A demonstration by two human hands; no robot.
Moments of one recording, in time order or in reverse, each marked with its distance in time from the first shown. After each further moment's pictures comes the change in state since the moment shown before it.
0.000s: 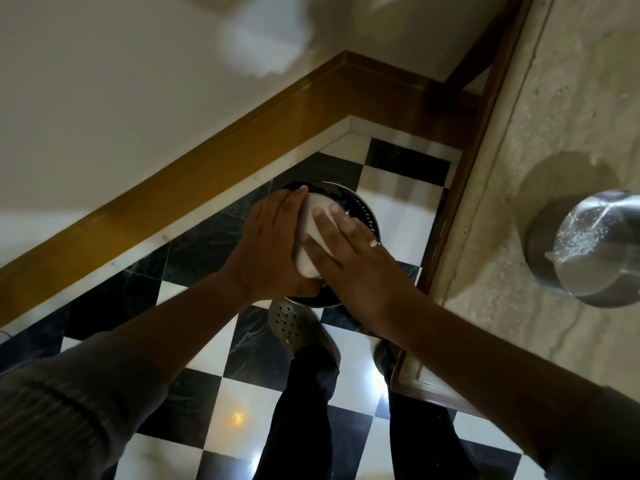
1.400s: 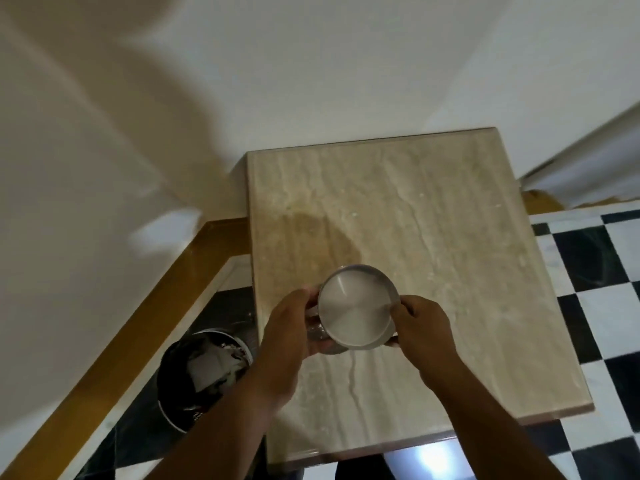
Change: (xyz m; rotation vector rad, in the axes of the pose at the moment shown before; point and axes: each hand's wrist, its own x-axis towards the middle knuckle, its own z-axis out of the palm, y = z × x) left_hand 0.131 0.353 -0.083 -1.161 -0.247 -0.749; right_hand -0.233 0.145 -0.184 1.161 0.564 1.395
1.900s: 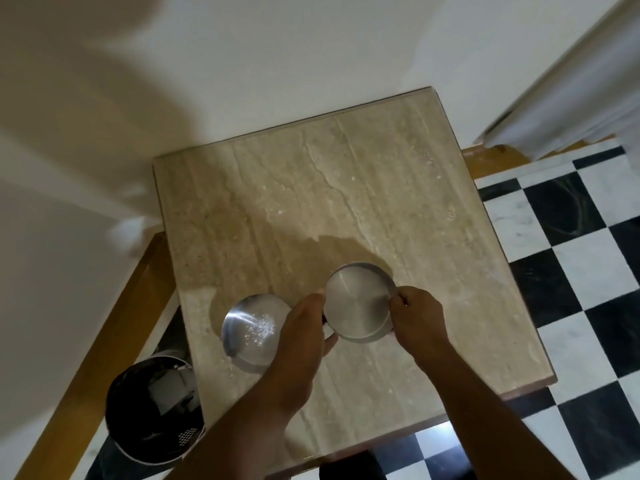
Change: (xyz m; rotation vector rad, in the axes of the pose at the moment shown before) left_hand 0.046 -0.037 0.130 0.101 0.007 -0.172; right_hand 0.081 0.077 -0.077 -0.203 0.080 0.062
